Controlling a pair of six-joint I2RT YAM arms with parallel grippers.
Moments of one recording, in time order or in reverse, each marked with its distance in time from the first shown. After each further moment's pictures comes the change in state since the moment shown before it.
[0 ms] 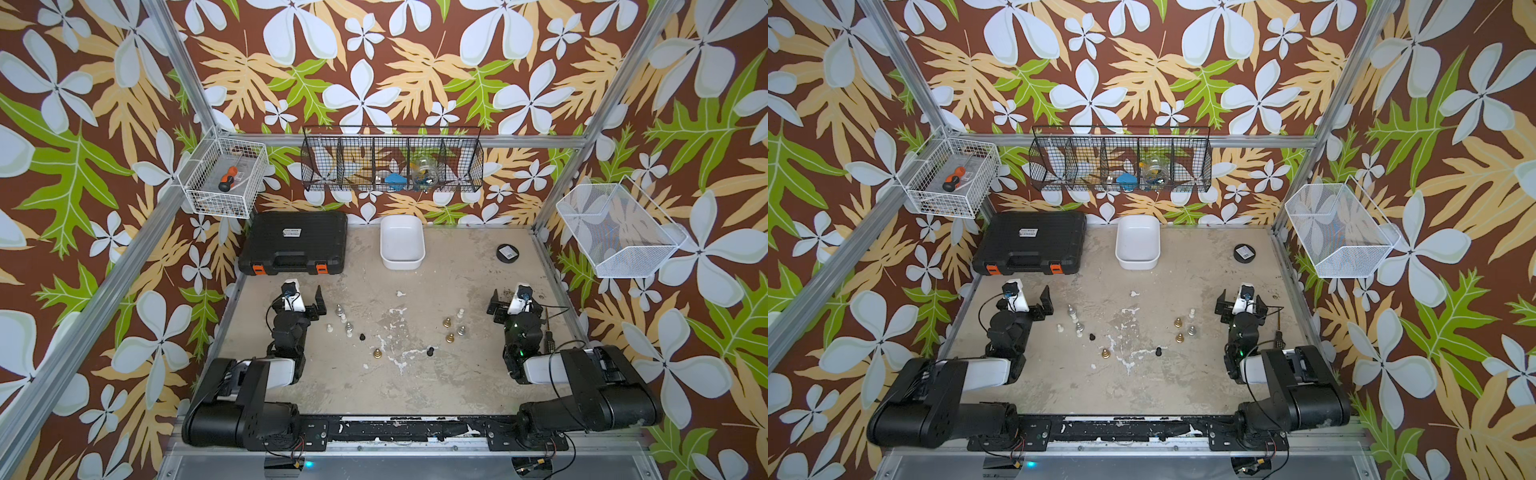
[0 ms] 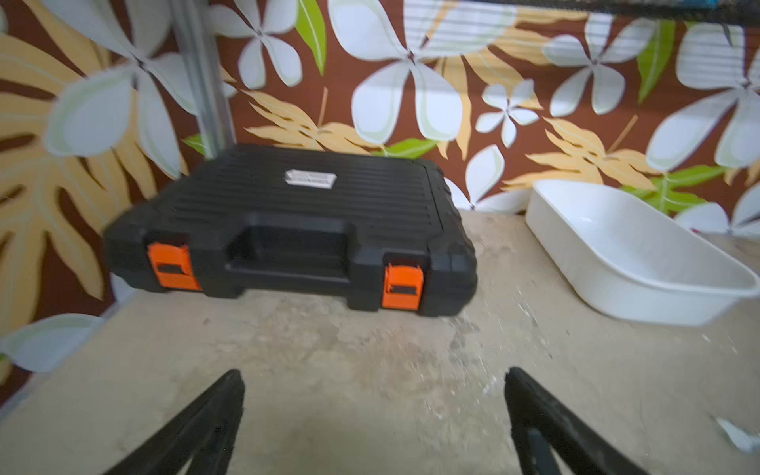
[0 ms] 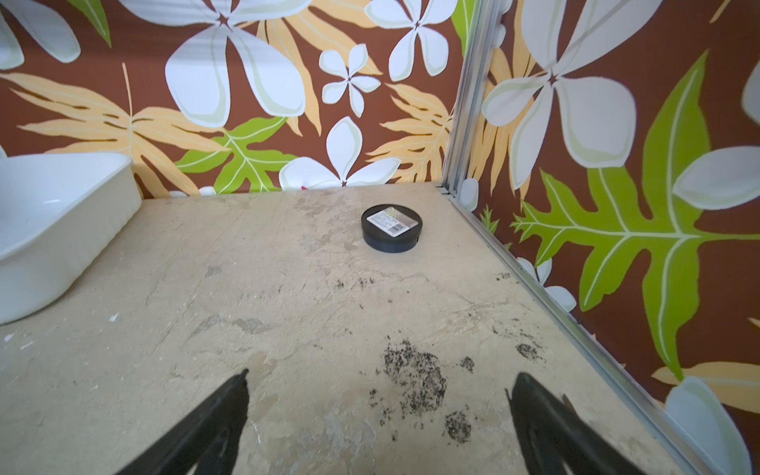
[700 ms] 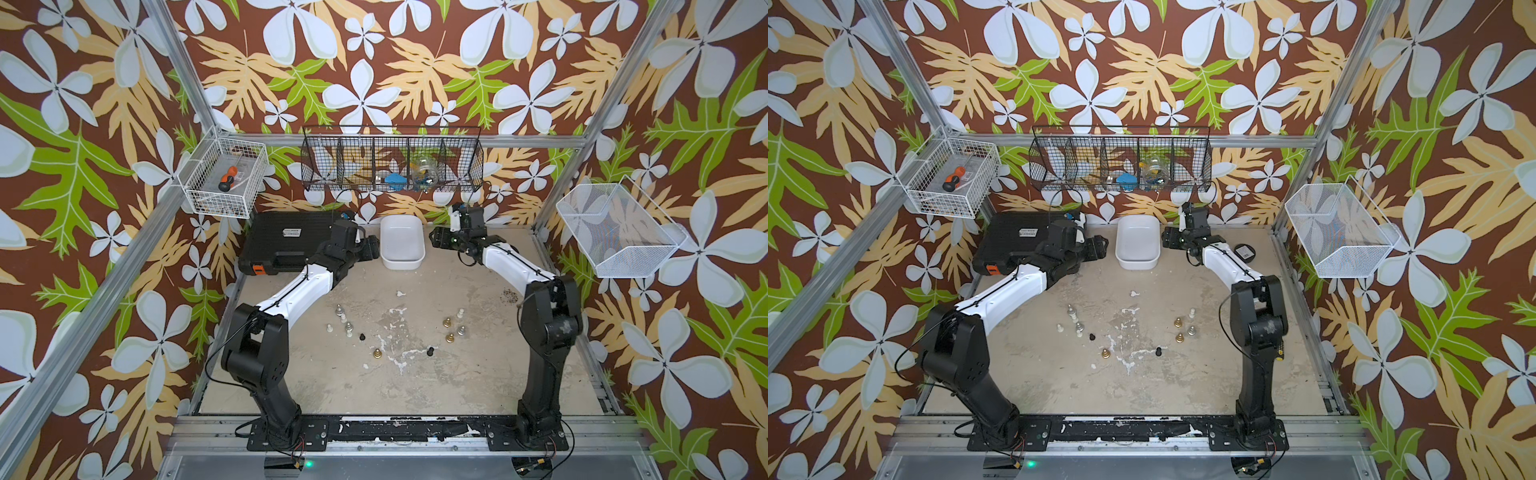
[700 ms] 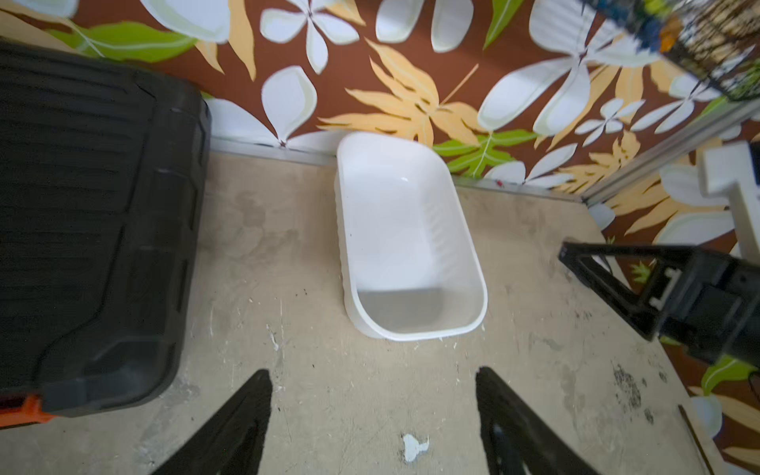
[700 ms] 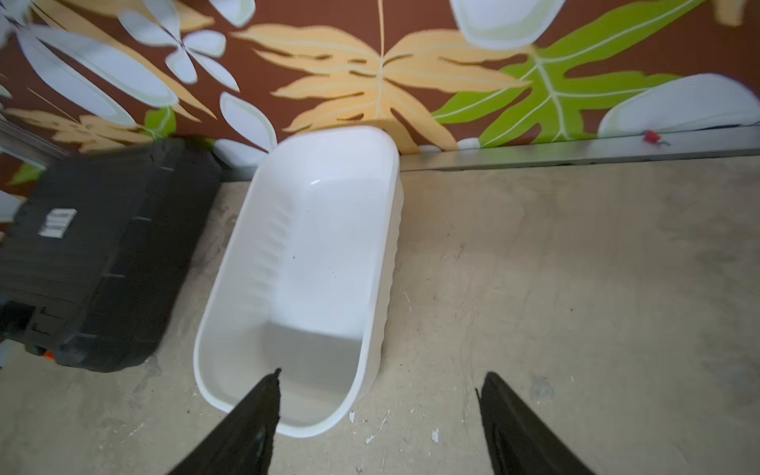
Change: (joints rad) left arm -0.287 0.472 1.134 -1.150 0.225 -0.332; right arm 0.174 0.709 1.572 -1.410 -0.521 0.284
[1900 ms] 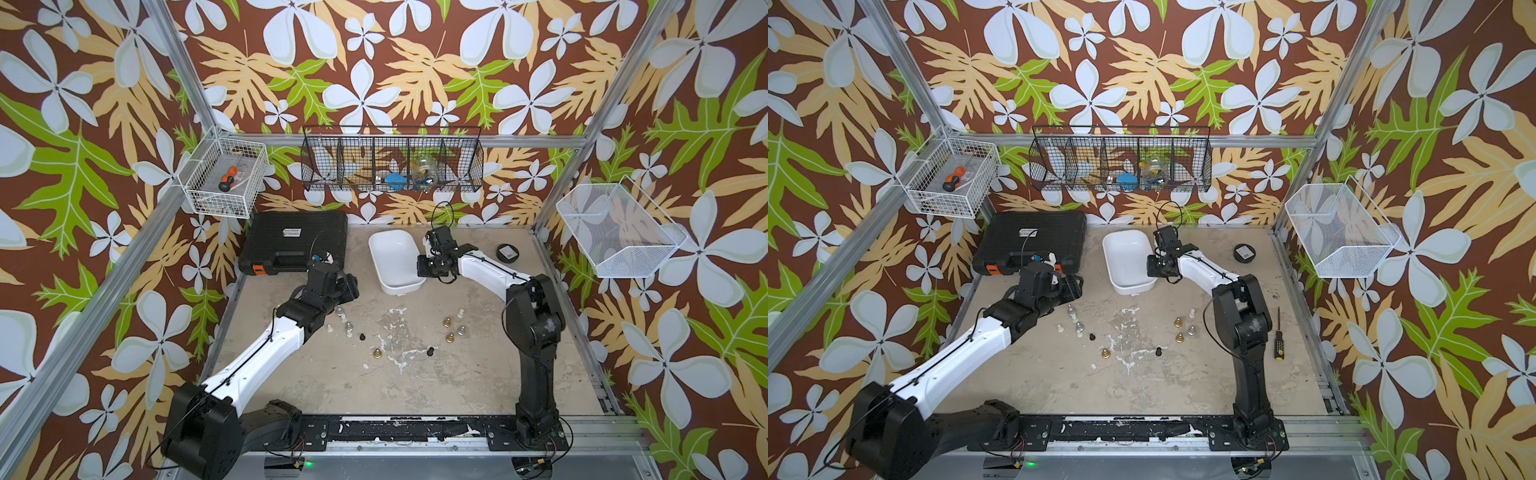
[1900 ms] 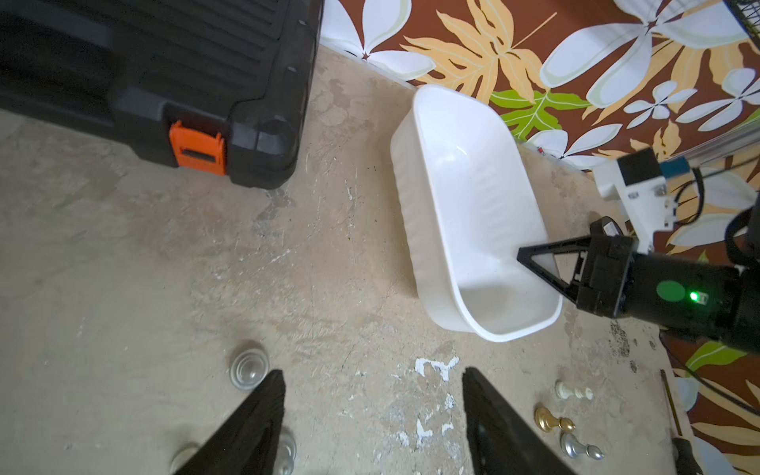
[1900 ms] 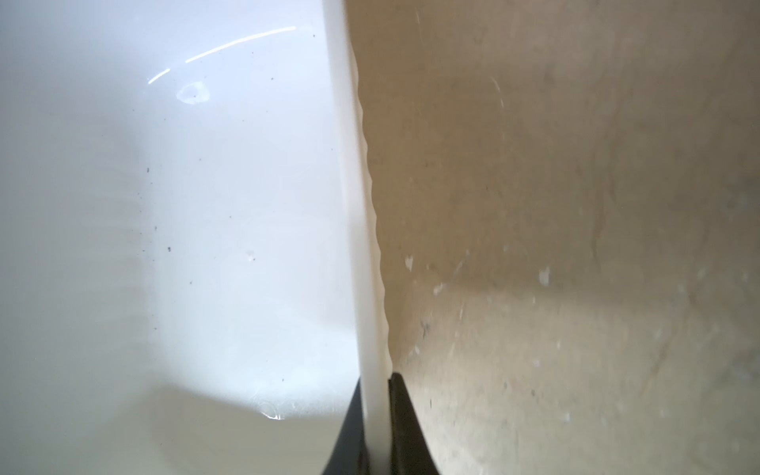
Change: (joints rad) left arm -0.022 -0.589 -0.546 -0.109 -0.109 -0.222; right arm 0.162 -0.084 -0.214 -0.184 0.062 0.142
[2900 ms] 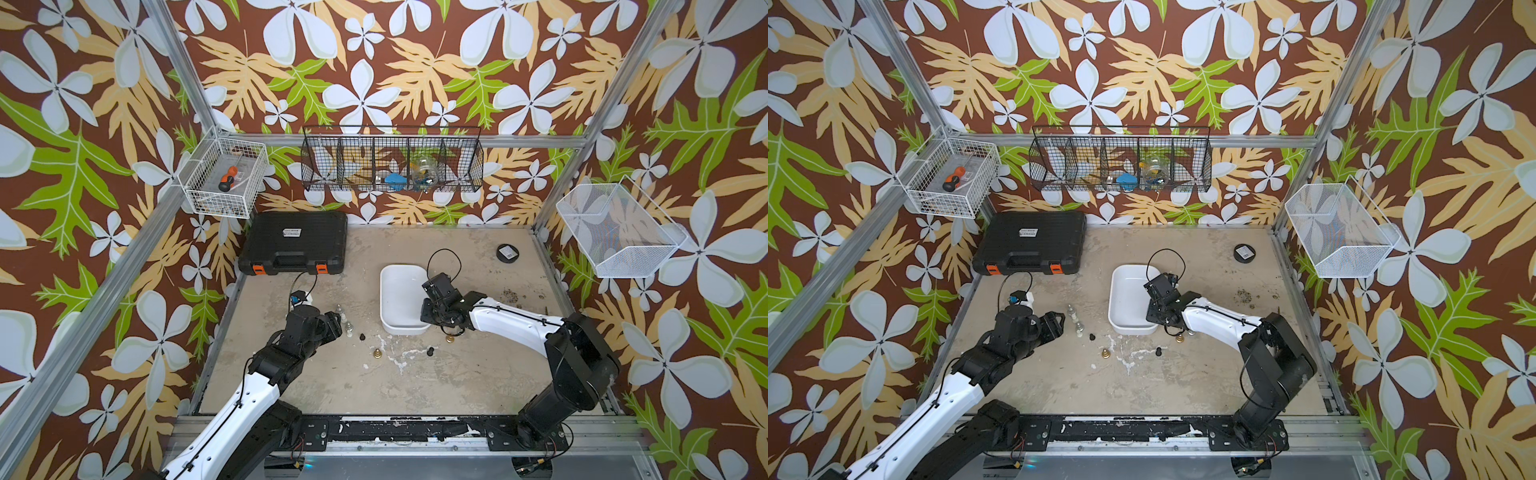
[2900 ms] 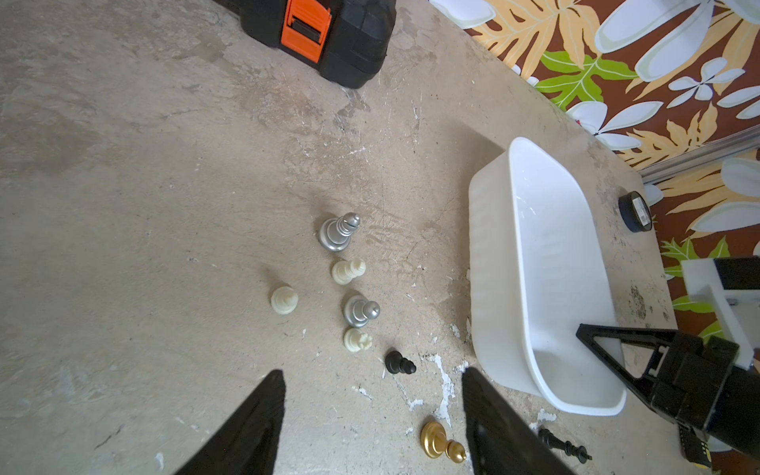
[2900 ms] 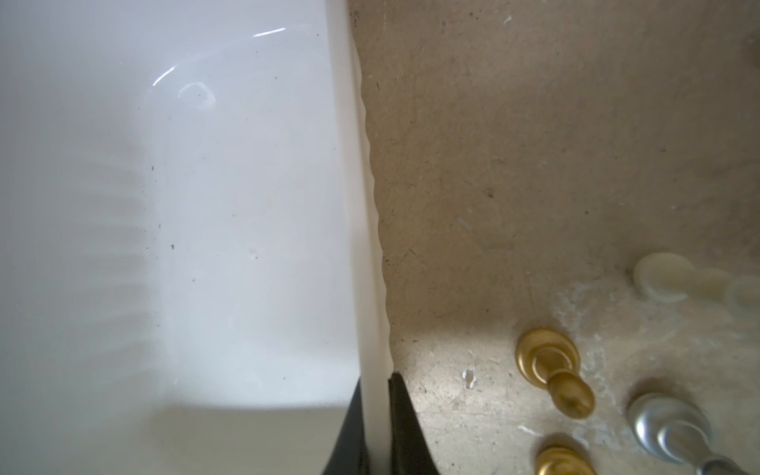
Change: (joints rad) left arm 0.000 -0.394 -0.276 -0.179 -0.014 -0.089; right arm 0.242 -0.378 -0.529 0.070 0.227 0.399
